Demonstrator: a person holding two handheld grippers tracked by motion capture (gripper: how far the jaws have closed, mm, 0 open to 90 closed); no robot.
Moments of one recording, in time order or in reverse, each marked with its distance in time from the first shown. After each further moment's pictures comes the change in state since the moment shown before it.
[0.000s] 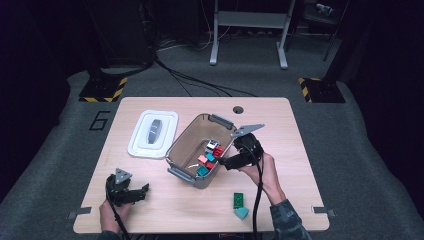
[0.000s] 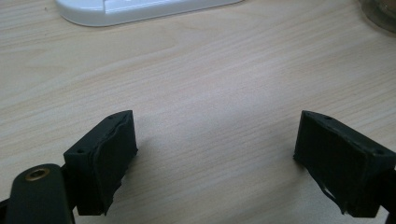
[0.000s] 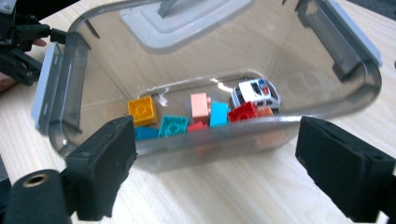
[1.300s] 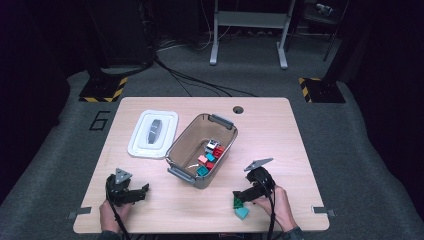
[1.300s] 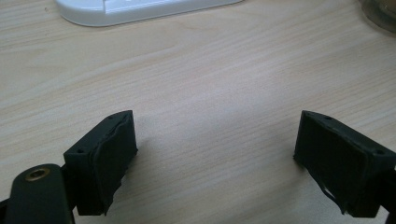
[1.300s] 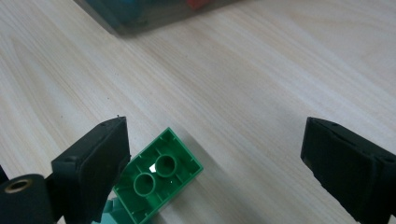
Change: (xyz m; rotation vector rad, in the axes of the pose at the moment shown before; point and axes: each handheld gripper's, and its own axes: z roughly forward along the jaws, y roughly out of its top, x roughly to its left) left arm 0.000 0.000 0.000 0.000 0.000 0.001; right arm -0.004 -0.114 0.024 0.207 0.009 0.106
